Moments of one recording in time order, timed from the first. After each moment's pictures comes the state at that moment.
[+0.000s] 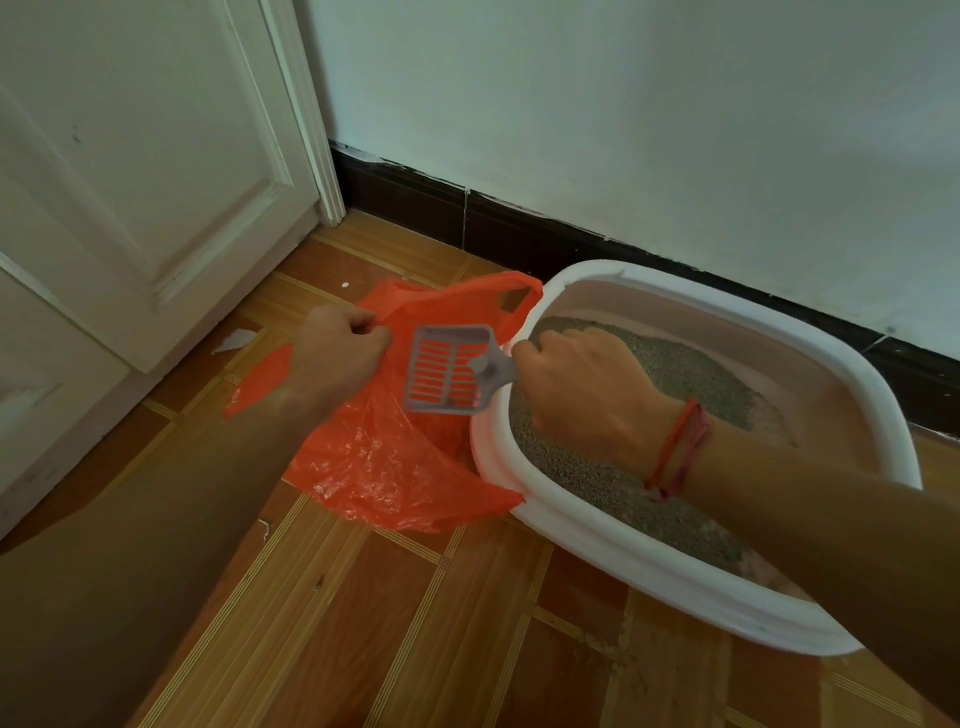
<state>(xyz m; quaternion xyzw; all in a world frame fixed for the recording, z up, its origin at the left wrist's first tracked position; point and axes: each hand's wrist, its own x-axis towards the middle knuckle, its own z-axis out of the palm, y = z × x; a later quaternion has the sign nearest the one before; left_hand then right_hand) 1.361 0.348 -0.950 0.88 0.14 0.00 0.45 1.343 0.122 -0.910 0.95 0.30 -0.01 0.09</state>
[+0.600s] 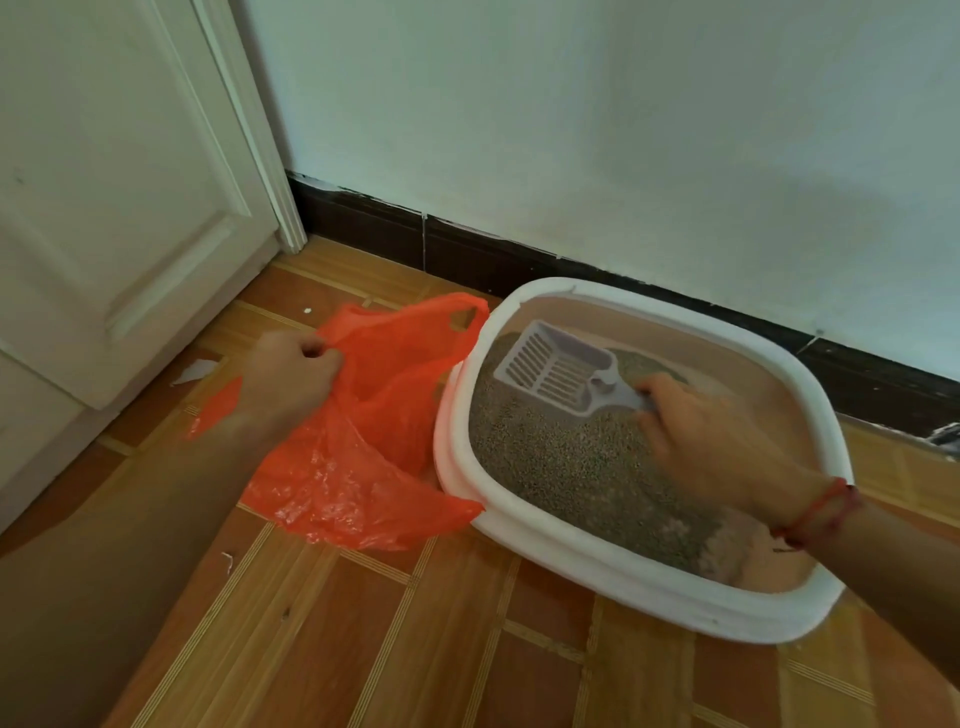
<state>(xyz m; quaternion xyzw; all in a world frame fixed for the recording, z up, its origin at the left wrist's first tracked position) 1.365 0.352 -0.953 0.90 0.14 0.04 0.41 1.311 -0.010 -0.910 0.99 0.11 -0.08 -0.08</state>
